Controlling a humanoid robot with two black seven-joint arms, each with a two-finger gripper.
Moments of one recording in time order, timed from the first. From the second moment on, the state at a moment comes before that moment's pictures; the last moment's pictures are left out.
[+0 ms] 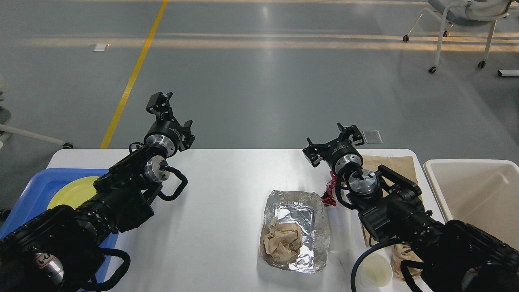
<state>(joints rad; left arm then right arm) -0.92 -0.03 -0.70 -0.24 0.03 -0.08 -0.33 0.82 0.08 0.65 0.32 0.57 0.16 0.14</state>
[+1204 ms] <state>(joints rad) -0.87 -0.03 -0.69 -0.24 0.03 -0.19 -0.46 0.81 0.08 0.65 0.32 0.57 0.16 0.14</state>
